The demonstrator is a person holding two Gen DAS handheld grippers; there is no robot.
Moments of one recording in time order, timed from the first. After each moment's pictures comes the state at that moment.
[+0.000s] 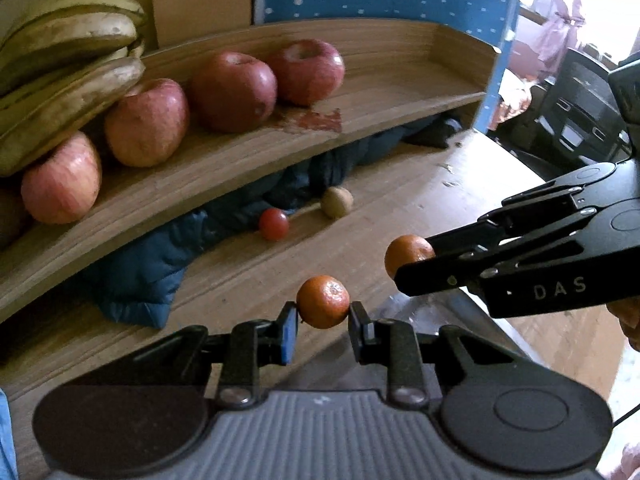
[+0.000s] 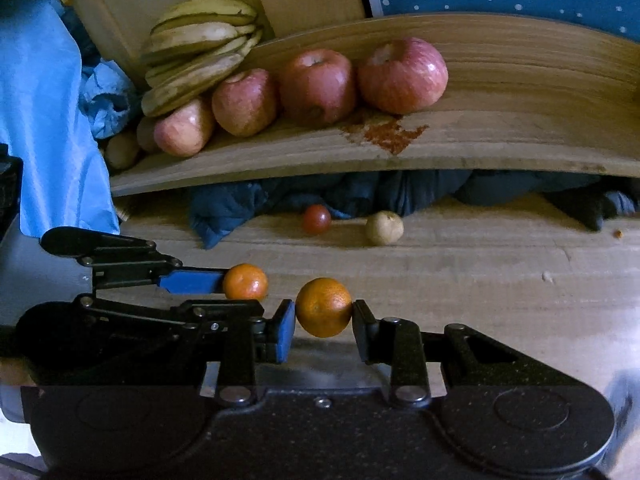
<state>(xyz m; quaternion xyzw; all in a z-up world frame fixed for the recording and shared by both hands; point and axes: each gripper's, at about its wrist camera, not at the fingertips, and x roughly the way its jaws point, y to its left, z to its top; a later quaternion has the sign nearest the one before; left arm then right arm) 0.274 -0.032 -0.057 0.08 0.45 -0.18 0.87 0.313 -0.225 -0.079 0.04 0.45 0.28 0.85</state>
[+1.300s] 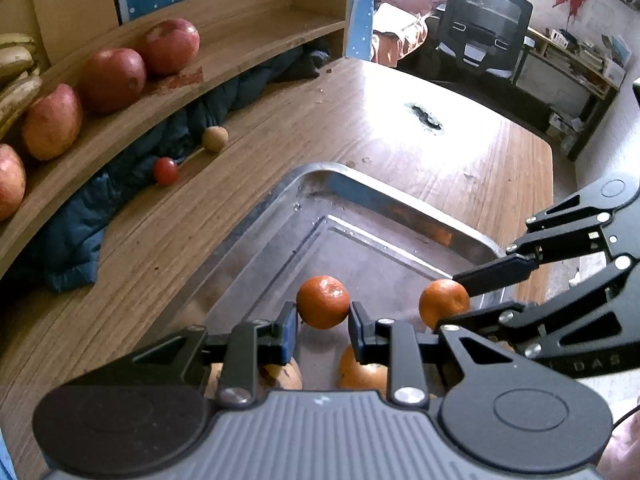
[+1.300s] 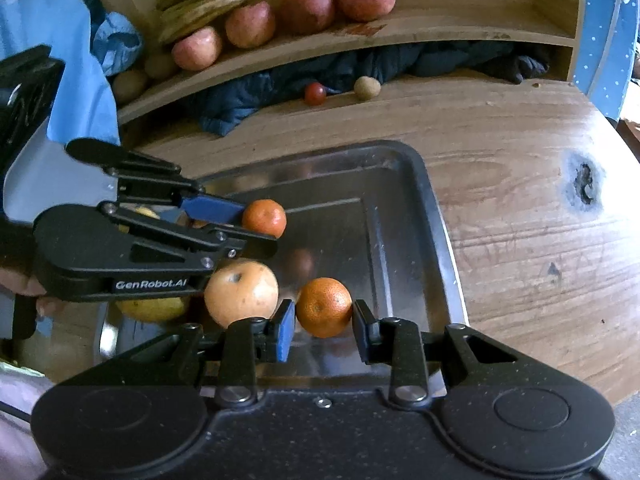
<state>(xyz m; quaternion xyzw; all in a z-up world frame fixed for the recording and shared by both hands) 0.194 -0.045 -0.071 0.17 0.45 -0.31 0.82 0.149 -0.217 -0.100 0.06 0.48 0.18 0.86</state>
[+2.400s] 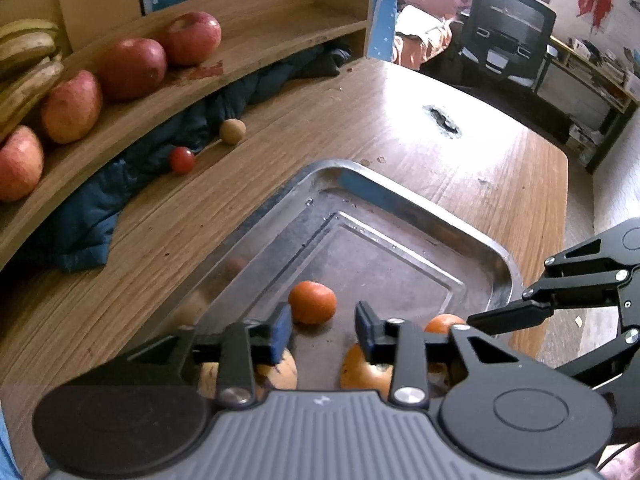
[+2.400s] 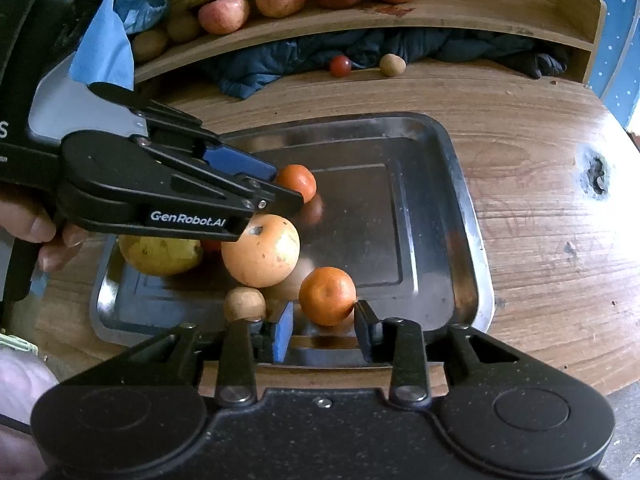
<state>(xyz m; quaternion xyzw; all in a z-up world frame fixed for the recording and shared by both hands) 0.187 -0.046 -0.068 0.16 0.46 -0.27 0.83 0.131 -0.202 -0.106 0.02 0.49 0.19 0.85</state>
